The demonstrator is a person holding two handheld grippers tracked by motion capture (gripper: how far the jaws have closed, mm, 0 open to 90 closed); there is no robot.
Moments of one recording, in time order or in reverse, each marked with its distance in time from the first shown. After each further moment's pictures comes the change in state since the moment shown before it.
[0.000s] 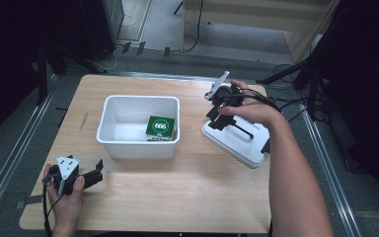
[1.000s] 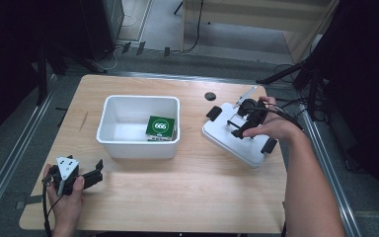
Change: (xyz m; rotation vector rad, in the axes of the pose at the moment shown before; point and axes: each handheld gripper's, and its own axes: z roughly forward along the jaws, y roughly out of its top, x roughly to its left) left arm 0.000 0.000 0.000 -0.003 0.002 -0.002; right arm -0.018 -0.085 0.022 0.076 -0.074 0.213
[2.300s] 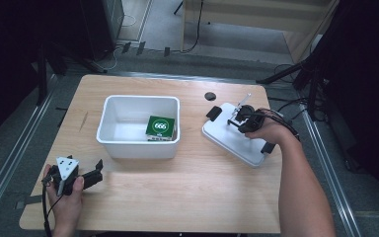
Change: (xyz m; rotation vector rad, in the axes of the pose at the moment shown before) left arm 0.001 0.000 0.000 0.003 -0.002 -0.003; right arm -0.003 -0.009 0.031 0.108 -0.052 0.004
